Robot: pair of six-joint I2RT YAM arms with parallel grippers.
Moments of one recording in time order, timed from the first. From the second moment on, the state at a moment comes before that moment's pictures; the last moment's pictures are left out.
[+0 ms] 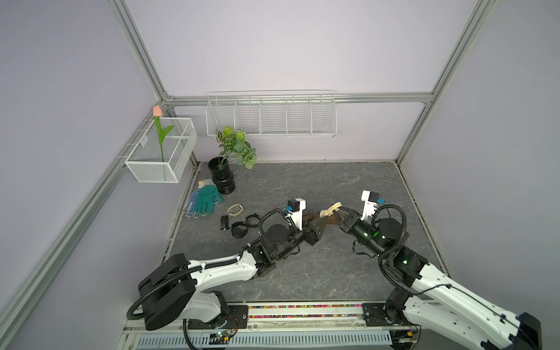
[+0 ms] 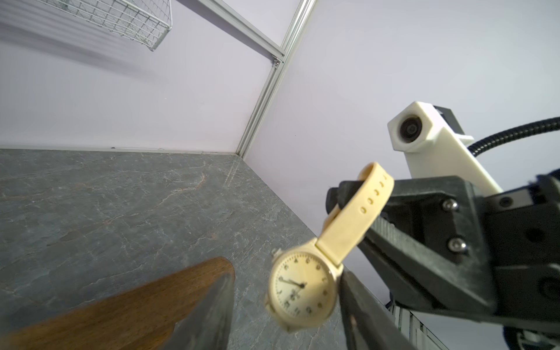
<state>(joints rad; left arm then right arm) -1.07 1.35 0.63 0.79 -0.09 -0.50 0.76 0.81 0.60 0.20 0.05 0.96</state>
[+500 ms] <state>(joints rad) -1.08 1.46 0.61 0.99 -0.08 -0.62 0.78 0.84 0.60 0.29 0.07 0.97</state>
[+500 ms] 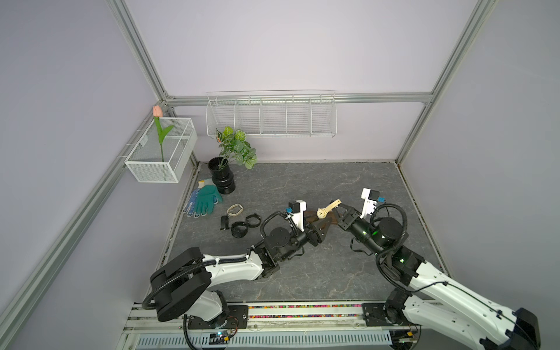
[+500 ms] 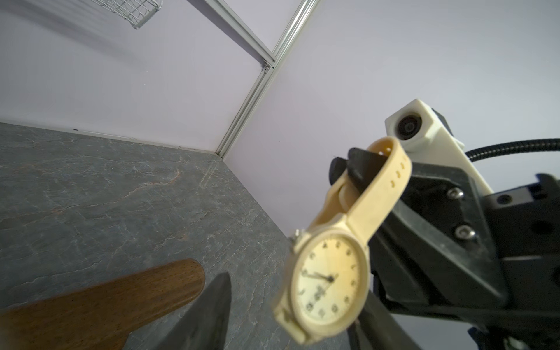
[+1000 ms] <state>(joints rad) -1.09 1.44 0.60 1.04 -0.13 -0.63 0.80 0.83 0.55 0.30 0.10 0.98</state>
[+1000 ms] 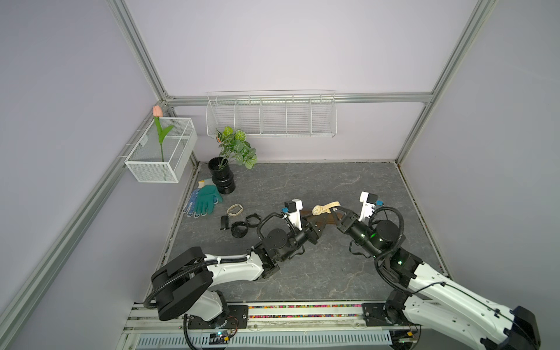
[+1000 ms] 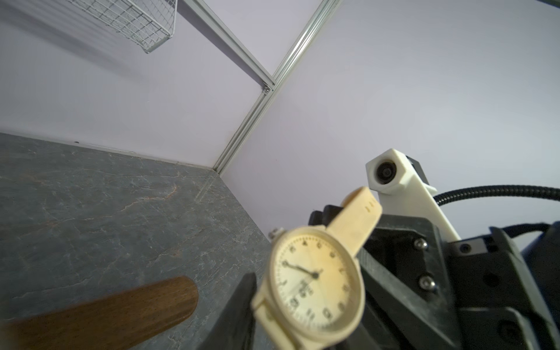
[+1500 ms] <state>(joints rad) -1.09 1.39 0.61 0.93 -0.12 -0.62 0.81 0.82 0.54 0.29 0.15 0.98</state>
